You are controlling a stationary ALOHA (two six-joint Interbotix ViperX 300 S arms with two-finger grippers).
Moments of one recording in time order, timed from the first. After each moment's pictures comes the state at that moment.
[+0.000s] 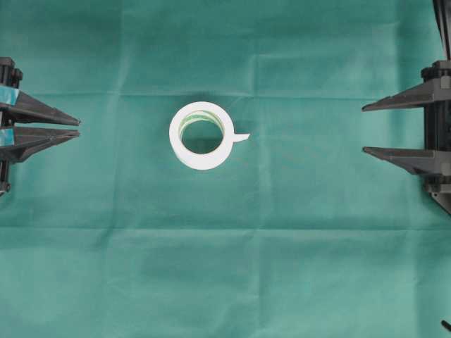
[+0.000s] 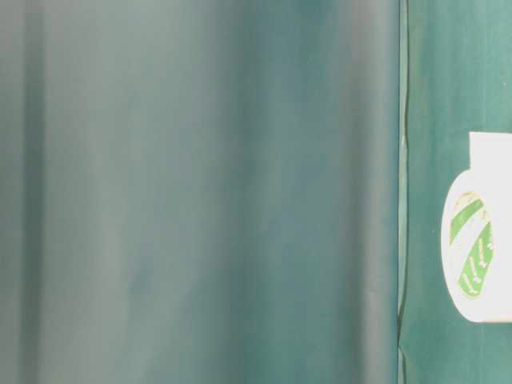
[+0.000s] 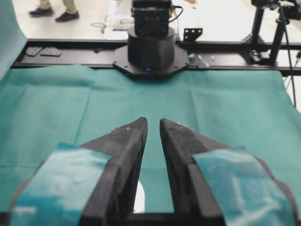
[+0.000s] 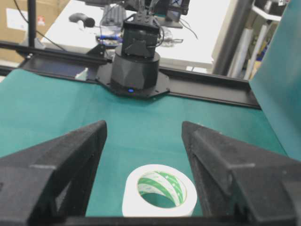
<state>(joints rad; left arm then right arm) 0.00 -0.97 1.18 0.00 -0.29 0.00 0.00 -0.97 1.19 0.00 -0.29 0.00</state>
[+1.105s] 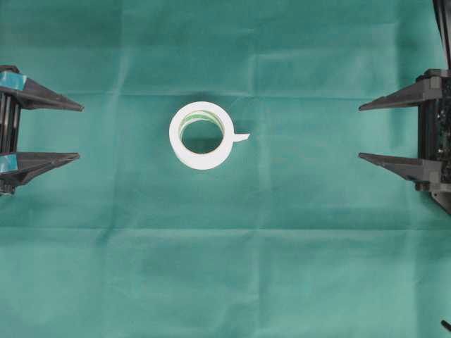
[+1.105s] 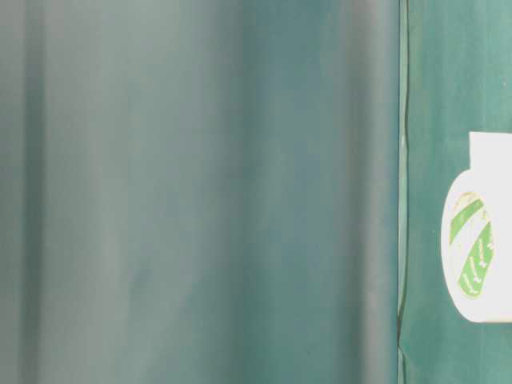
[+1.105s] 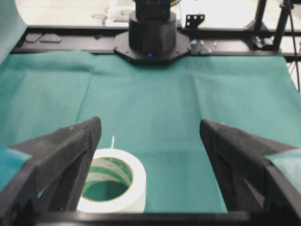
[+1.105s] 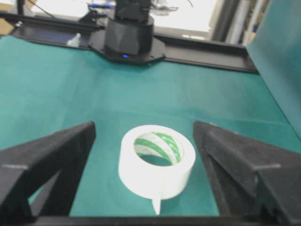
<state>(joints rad) 0.00 -0.95 1.25 -0.01 -0.35 0.01 -0.04 -0.96 1.29 0.00 -0.34 0.01</state>
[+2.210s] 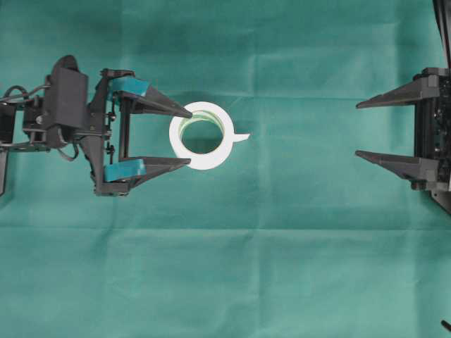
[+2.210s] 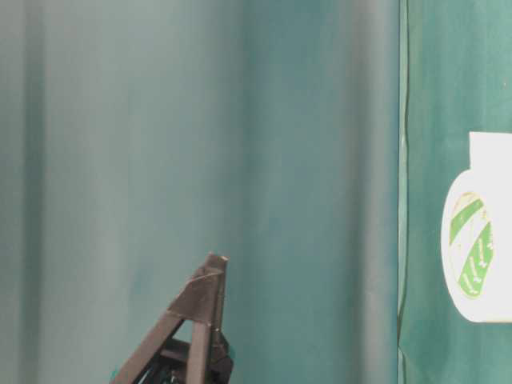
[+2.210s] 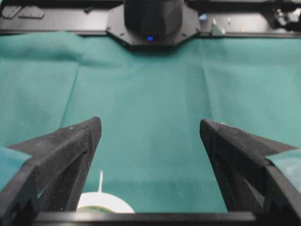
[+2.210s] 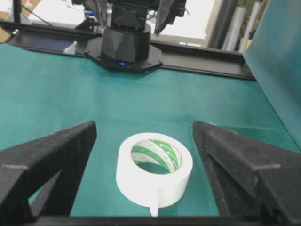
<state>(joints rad) 0.00 -0.34 0.87 -0.01 -0.42 0.01 -0.04 -0.92 1.29 0.00 -0.39 0.01</state>
